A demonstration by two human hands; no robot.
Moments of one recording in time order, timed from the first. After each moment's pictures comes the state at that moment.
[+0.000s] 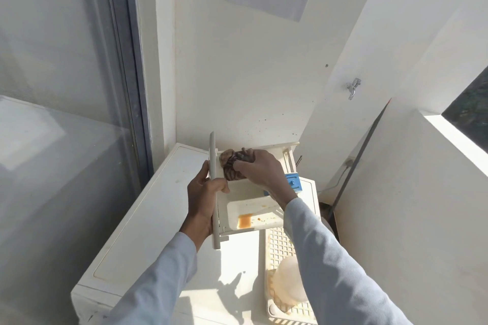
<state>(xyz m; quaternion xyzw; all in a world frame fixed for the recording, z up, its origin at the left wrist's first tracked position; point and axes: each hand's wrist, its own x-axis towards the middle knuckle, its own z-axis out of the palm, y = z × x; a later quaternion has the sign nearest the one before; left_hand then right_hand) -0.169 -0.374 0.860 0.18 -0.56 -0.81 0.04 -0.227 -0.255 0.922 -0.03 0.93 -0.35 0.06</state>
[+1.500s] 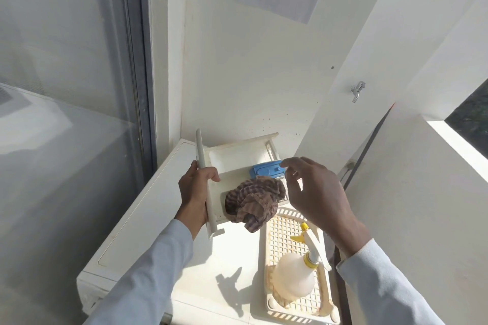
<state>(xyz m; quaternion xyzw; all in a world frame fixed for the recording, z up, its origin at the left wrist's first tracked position) -0.170 -0.392 0.862 0.28 -0.53 -0.80 0.05 -0.149 -0.181 0.950 -0.18 0.95 -0.16 -0.17</state>
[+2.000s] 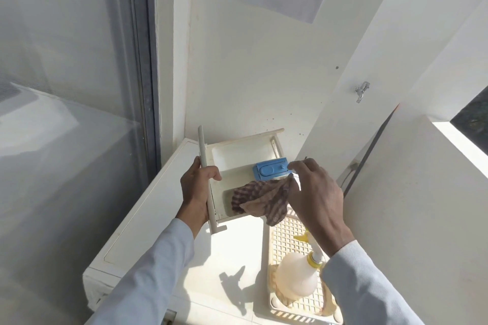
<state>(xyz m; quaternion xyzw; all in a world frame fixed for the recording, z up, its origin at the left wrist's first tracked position) -0.167 -0.399 0.864 0.25 -0.52 -0.82 0.06 -0.154 -0.191 0.920 -0.11 0.96 -0.09 -0.24</state>
